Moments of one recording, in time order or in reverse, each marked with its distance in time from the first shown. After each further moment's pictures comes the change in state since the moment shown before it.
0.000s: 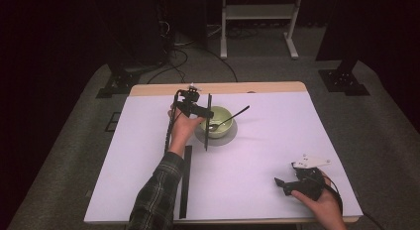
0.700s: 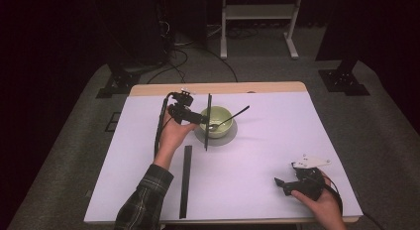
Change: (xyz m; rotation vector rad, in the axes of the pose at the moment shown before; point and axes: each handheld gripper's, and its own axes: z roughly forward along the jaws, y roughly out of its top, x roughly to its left) left arm -0.014 -0.027 -0.063 -0.065 -0.052 0.092; right arm 0.000 0.000 0.000 0.001 -0.002 -0.002
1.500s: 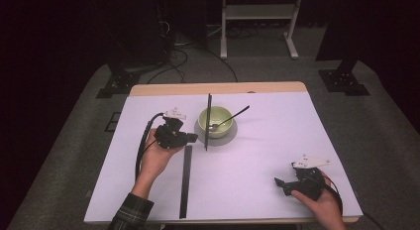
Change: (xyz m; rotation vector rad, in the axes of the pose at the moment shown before) left arm -0.021 -0.065 -0.053 -0.042 -0.233 0.173; right arm 0.000 0.000 0.000 0.000 0.000 0.001
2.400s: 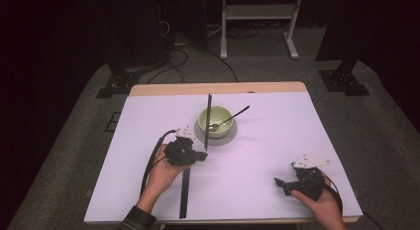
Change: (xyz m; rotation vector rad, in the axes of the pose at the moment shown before) left arm -0.020 -0.028 0.031 0.040 -0.100 0.045; right arm 0.000 0.000 0.000 0.000 0.001 0.000
